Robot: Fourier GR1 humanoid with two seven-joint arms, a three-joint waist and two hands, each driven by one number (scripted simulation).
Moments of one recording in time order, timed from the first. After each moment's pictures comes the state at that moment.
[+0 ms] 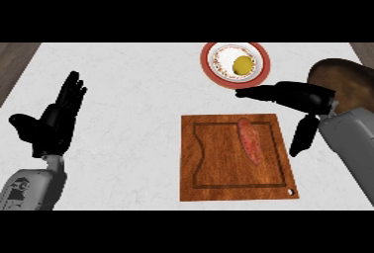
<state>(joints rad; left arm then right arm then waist) -0.22 0.29 -0.02 -1.48 0.12 0.16 0.07 -0.64 -0.55 0.34 -1.21 0.45 0.69 -0.38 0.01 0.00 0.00</state>
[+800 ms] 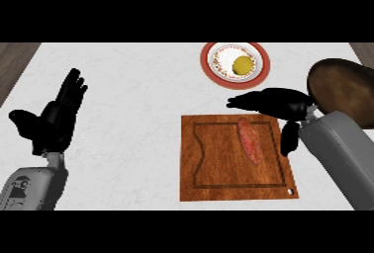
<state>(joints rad) -0.23 0.25 0.02 -1.49 0.08 0.14 0.10 -0.65 -0.47 0.40 -1.18 0.74 0.66 -0.38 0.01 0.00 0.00</state>
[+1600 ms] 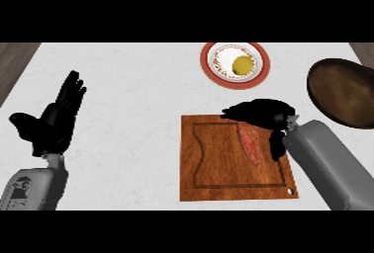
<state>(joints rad) -0.22 0.23 0.06 -1.47 0.05 0.10 0.07 -0.61 -0.37 0.40 -1.10 0.97 0.62 -0.42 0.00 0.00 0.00</state>
